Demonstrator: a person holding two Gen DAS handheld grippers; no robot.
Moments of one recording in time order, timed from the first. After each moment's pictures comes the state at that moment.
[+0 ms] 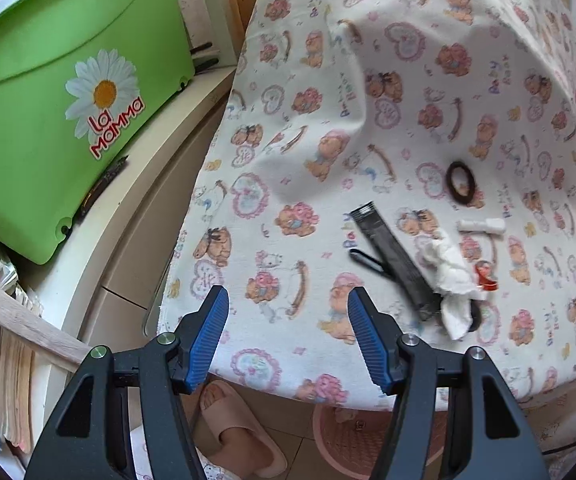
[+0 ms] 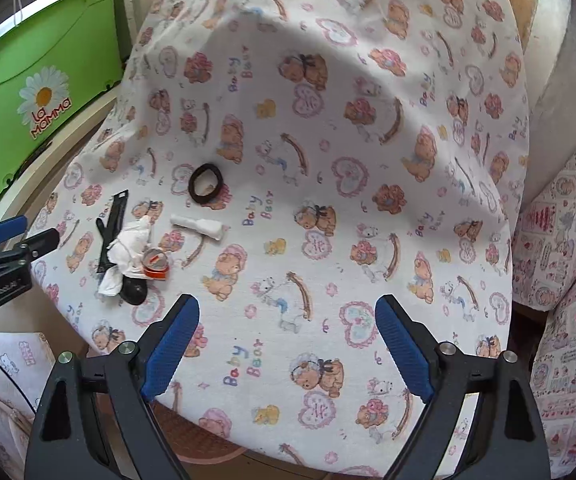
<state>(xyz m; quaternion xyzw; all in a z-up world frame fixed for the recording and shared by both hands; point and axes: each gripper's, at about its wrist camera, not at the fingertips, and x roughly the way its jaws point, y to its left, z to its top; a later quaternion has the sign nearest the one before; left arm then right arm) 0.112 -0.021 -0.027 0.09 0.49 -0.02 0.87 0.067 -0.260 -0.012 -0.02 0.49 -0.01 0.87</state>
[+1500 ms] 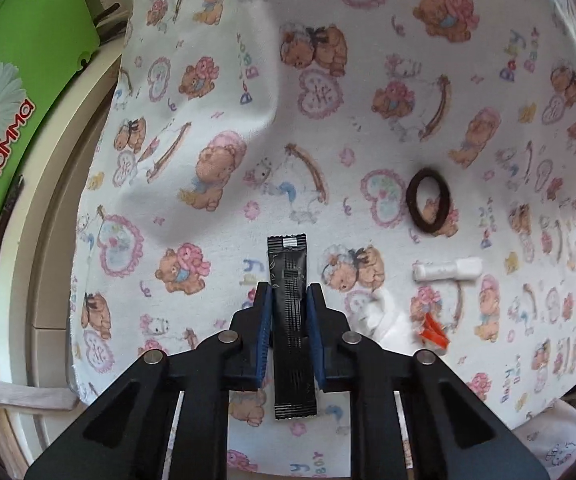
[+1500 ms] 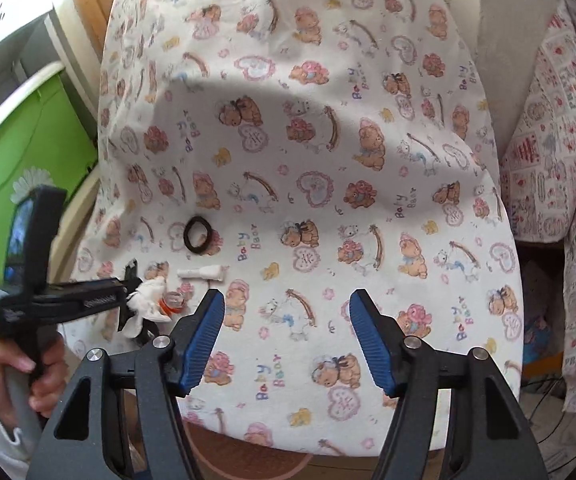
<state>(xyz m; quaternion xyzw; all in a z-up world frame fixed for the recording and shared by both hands) 0.192 -0.092 -0.055 0.07 0.59 -0.09 0.80 0.058 -0.293 0.003 0.15 0.45 -0.06 0.88</state>
